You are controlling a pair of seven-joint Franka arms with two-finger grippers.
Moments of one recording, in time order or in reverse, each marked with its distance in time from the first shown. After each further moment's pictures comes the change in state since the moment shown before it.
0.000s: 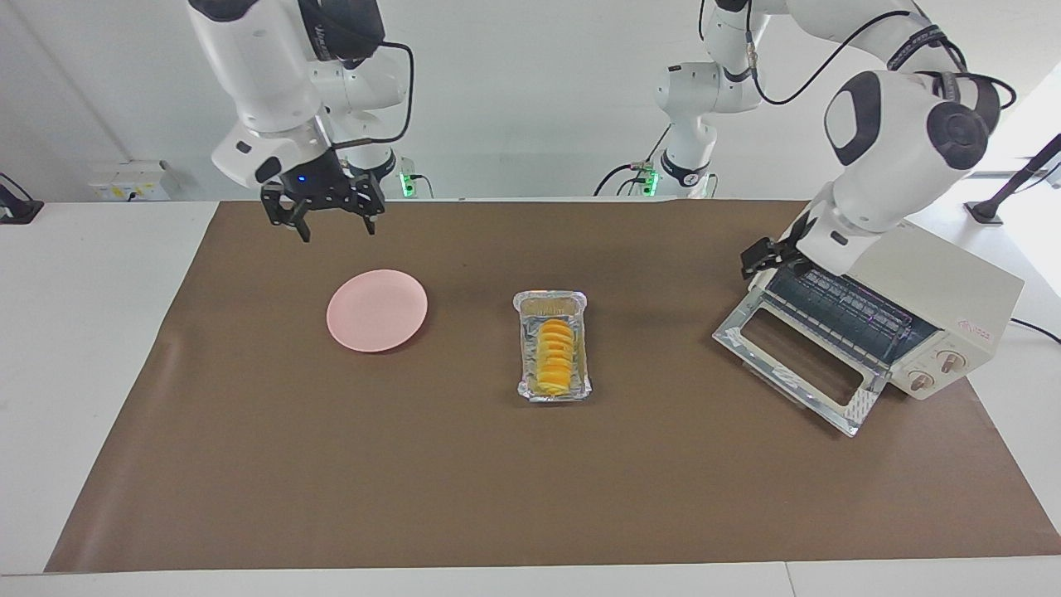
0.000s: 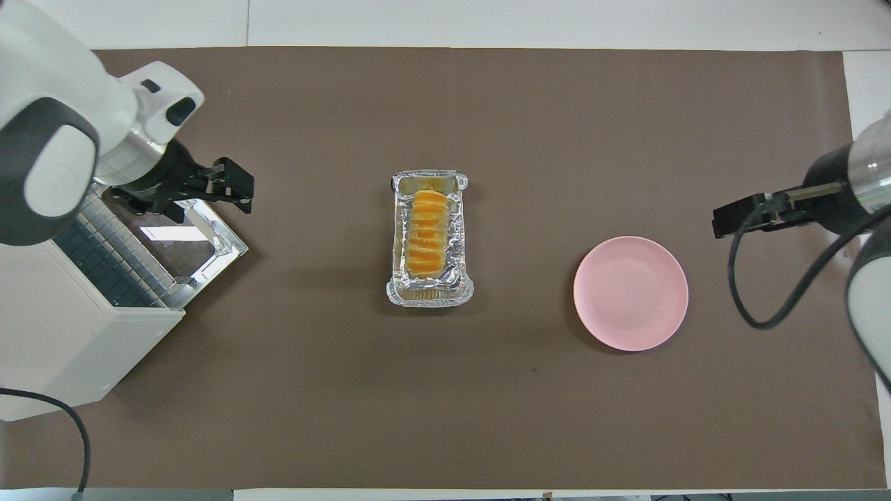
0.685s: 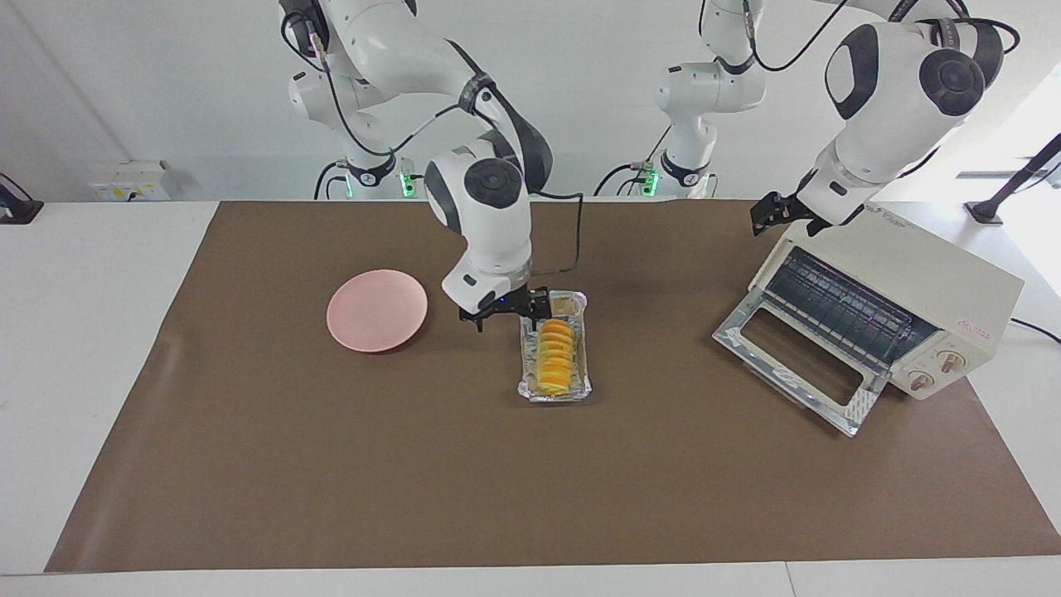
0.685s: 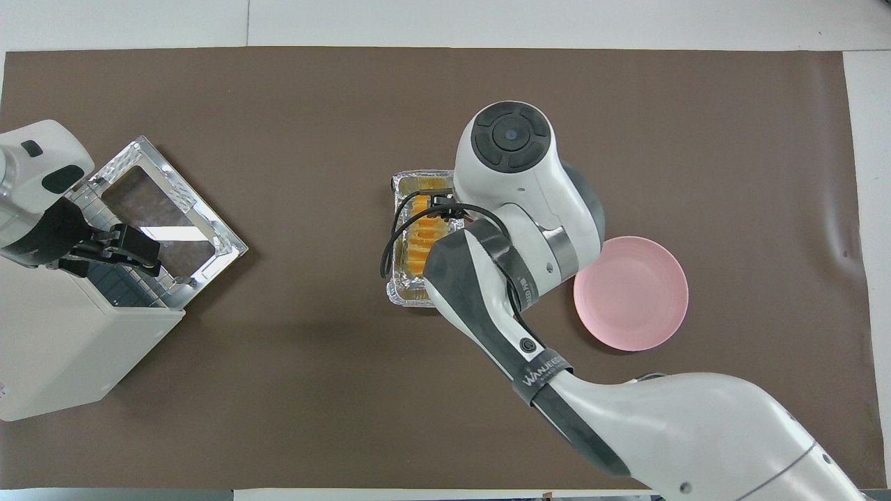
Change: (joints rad) left arm -0.008 -0.148 -0.017 -0.144 0.070 -0.010 0.022; right arm 0.306 0.468 -0.003 0.156 -0.028 0.349 0.426
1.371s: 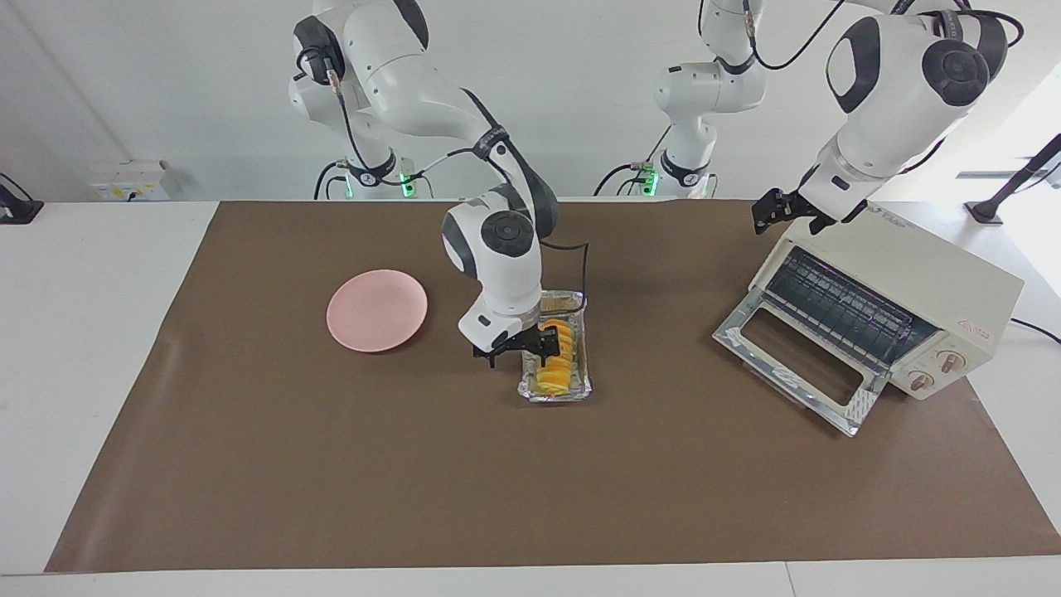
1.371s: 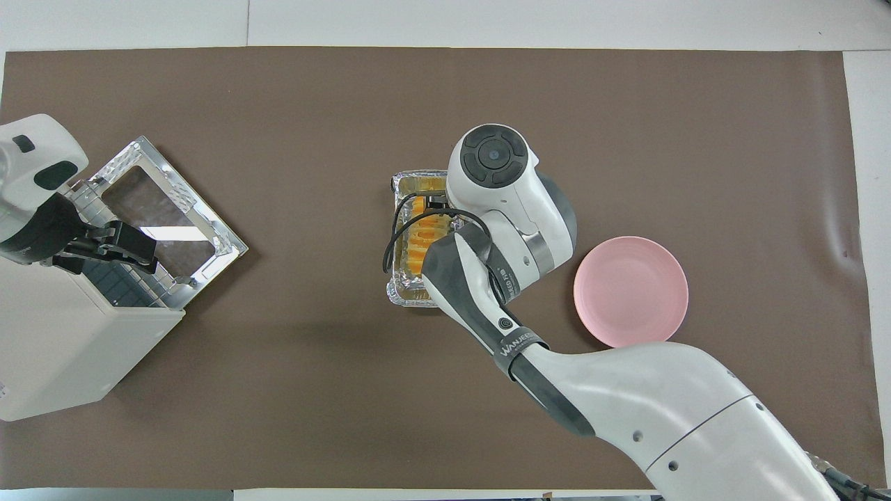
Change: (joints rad) left arm -0.002 0.000 -0.004 0.031 0.003 -0.019 0.001; right arm 0.004 0.077 -0.010 -0.054 -0.014 0.171 0.006
